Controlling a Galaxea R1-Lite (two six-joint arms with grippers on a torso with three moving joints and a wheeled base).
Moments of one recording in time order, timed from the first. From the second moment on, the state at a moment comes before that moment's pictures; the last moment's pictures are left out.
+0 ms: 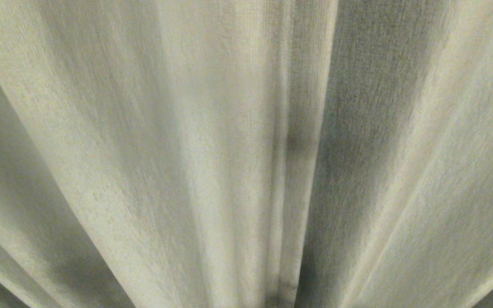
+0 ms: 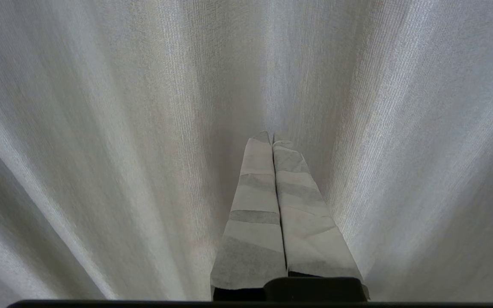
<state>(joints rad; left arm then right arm) 0.00 0.00 0.00 -0.04 0.01 0.00 0.00 0.00 0.00 0.00 -0.03 0.05</state>
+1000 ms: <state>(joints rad) 0.00 0.00 0.00 -0.04 0.01 0.00 0.00 0.00 0.00 0.00 -0.04 0.05</state>
